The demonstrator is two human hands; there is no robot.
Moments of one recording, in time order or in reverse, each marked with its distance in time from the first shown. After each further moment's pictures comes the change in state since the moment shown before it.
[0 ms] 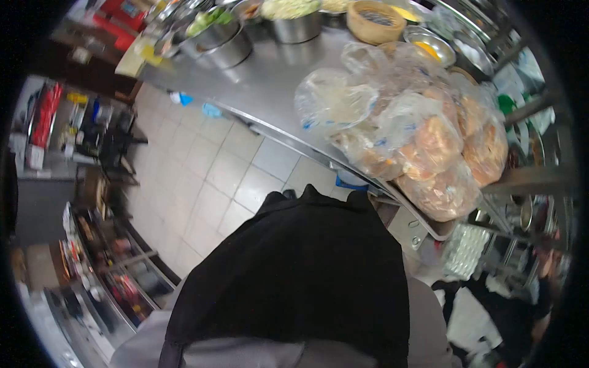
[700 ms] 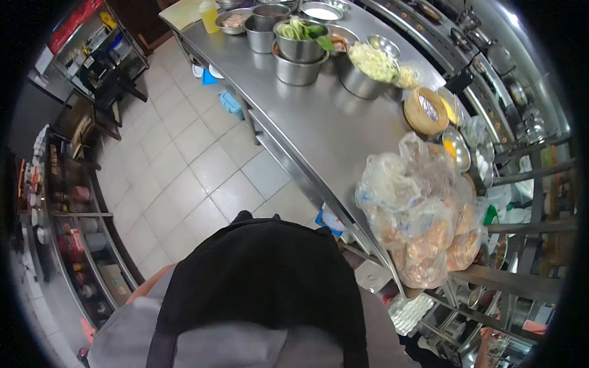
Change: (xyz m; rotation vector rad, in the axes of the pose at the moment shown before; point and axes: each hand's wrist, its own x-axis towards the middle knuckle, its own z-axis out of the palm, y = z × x) left_hand 0.018 -0.089 0.028 -0.320 -0.053 -0.090; right_hand -0.027 -0.082 0.031 -0.071 -0.062 -0.275
